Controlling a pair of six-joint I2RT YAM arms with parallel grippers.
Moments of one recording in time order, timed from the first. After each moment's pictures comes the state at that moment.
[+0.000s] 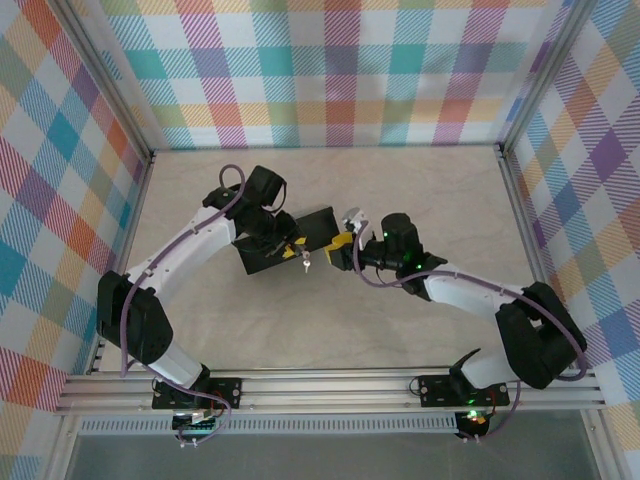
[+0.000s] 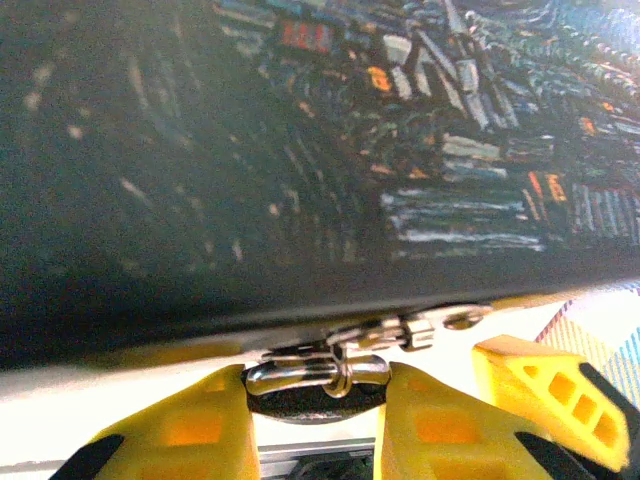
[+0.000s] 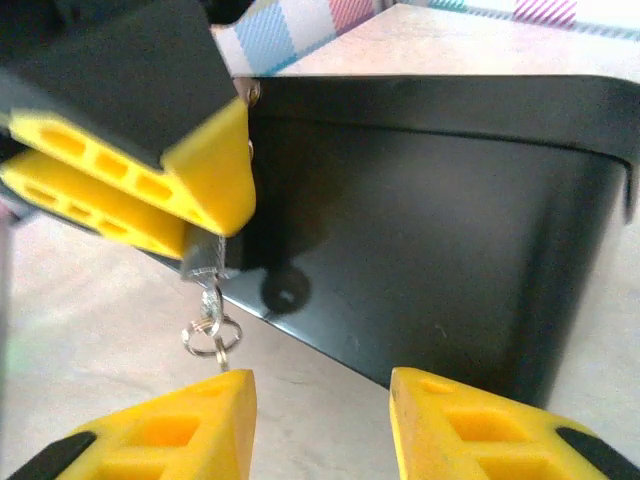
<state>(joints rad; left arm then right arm) -0.51 1.58 1.42 -0.98 0.32 -1.18 0.64 1.39 0.69 0.32 -0.45 0.03</state>
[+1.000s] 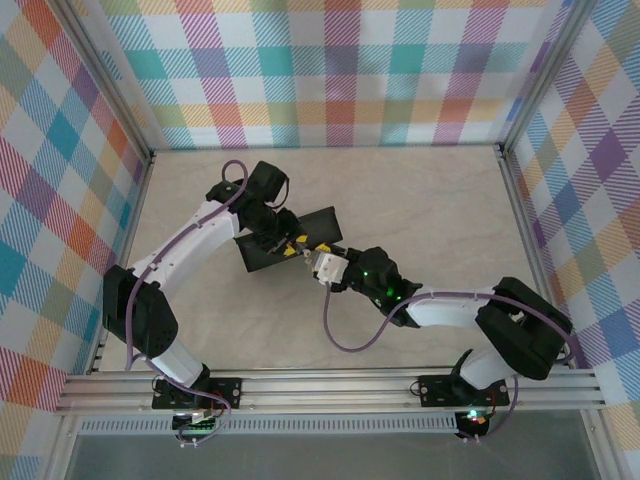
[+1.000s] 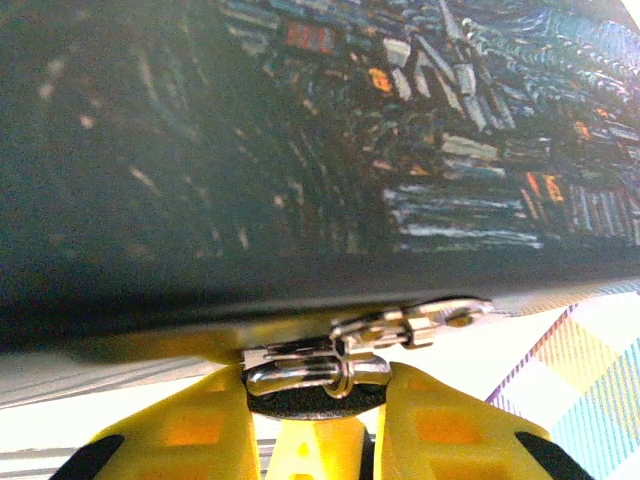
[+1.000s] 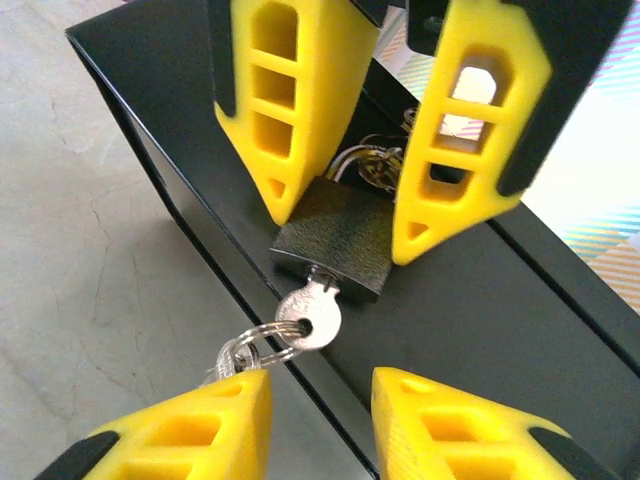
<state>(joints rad) -0.51 1.62 1.48 -1.02 0.33 -1.18 0.89 1.48 0.57 0.68 -0.03 -0.64</state>
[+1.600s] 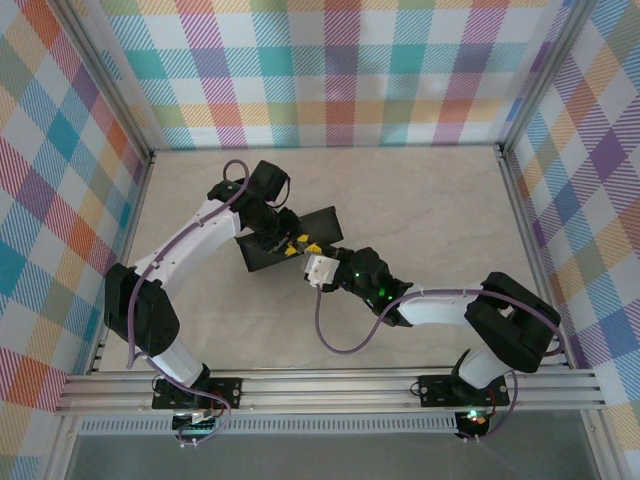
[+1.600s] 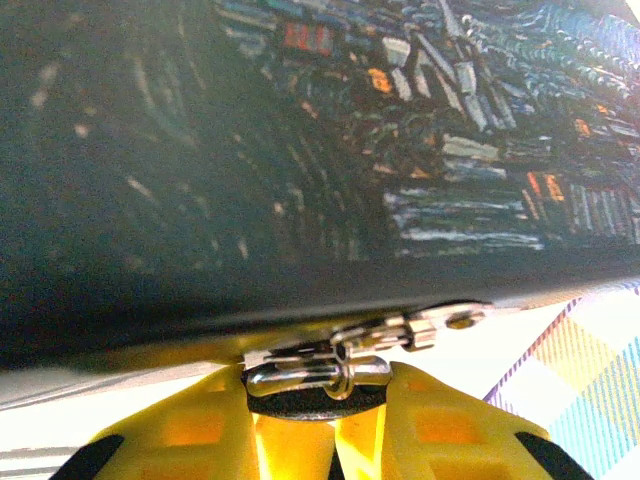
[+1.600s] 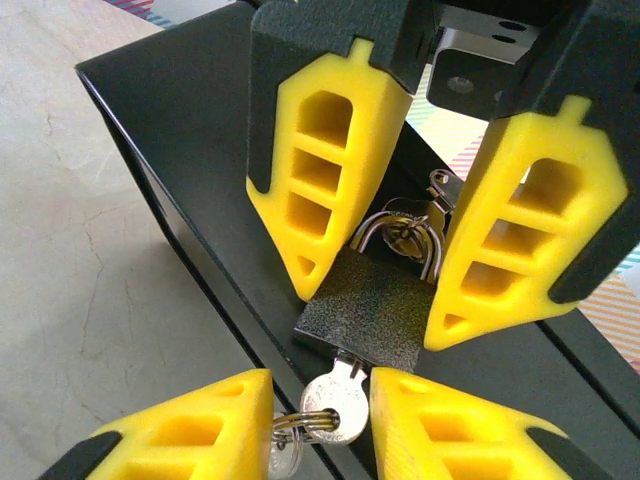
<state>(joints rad) -0.51 1.63 1.49 -1.02 0.33 -1.18 0.93 1.54 0.61 0.73 0.01 -0.69</state>
